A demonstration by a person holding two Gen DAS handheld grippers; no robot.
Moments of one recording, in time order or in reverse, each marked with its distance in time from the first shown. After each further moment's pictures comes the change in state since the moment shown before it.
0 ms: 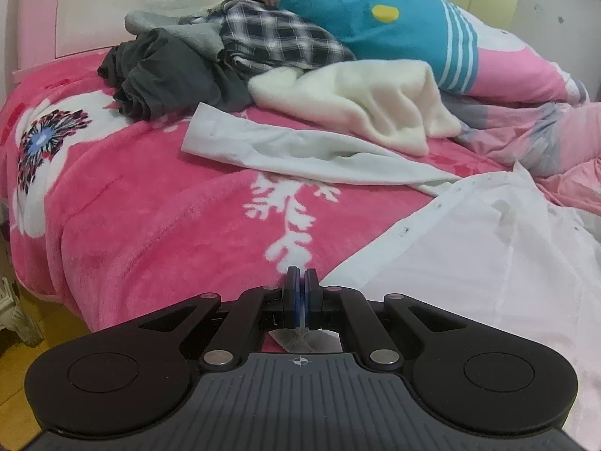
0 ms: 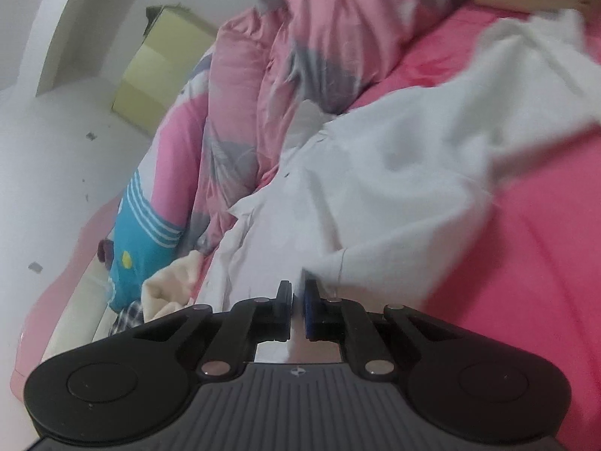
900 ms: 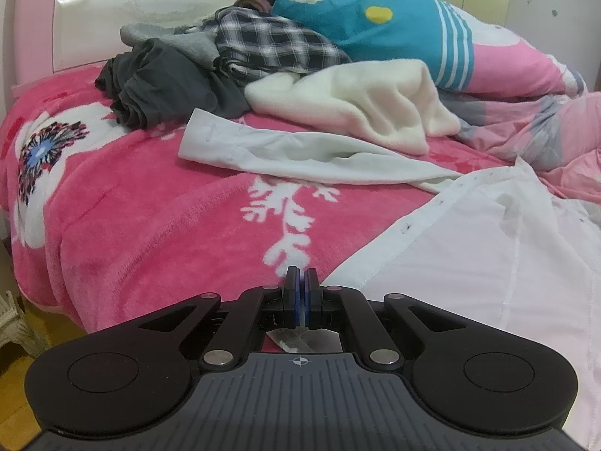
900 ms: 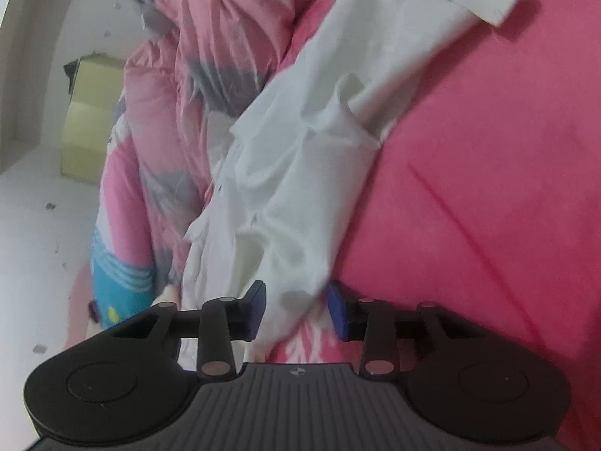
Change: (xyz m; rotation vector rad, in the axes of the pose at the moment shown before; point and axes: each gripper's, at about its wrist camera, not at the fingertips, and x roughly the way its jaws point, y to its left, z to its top) left arm 0.003 -0.004 -0.005 0.030 -0.027 0.014; right arm -0.018 -0.073 -0.014 0.306 -0.032 -0.079
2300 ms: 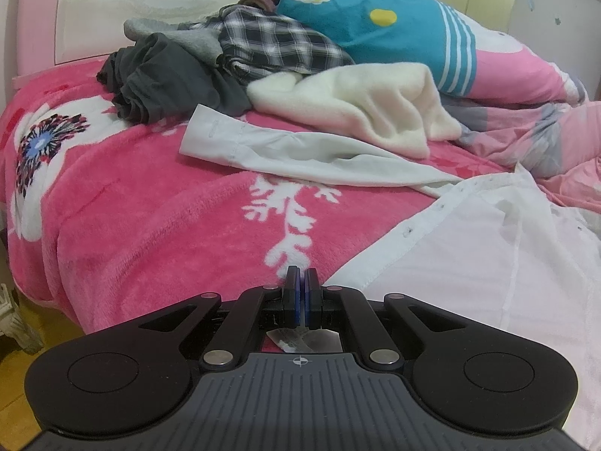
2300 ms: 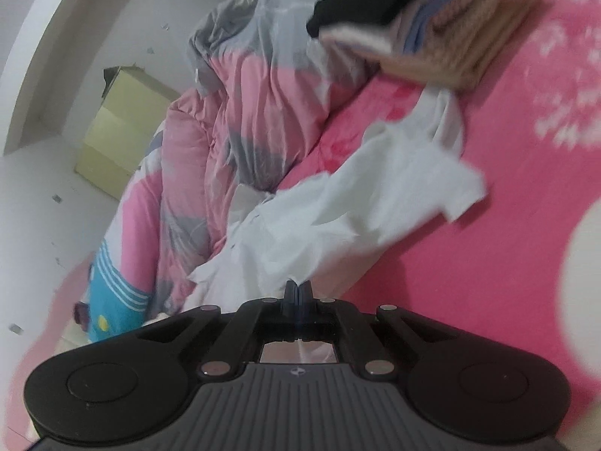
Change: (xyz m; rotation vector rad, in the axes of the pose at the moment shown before) left arm 0.002 0.003 -0.001 -0.020 -0.004 -0.013; right arm -0.117 0.023 0.034 -0.224 -0.188 -0.041
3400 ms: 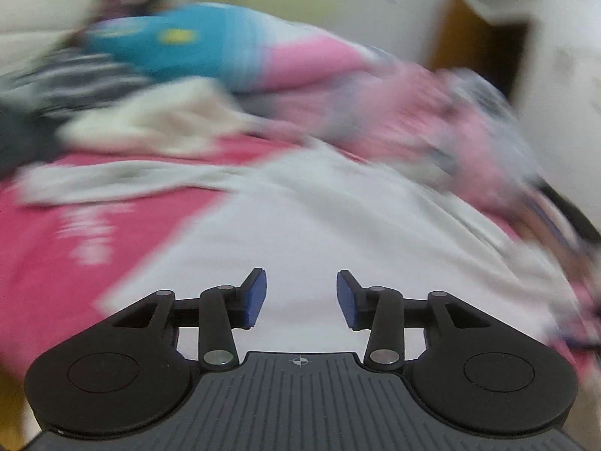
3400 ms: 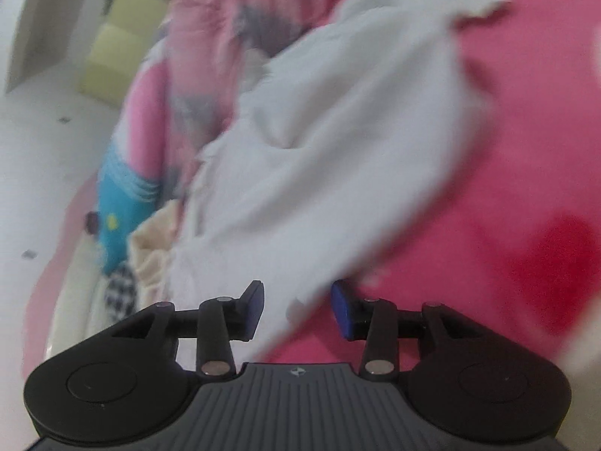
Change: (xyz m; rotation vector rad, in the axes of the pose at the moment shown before) left arm -0.101 -0.082 -0.025 0.331 0.023 -0.576; right arm 0.039 0.015 -0.083 0.008 0.332 0.114
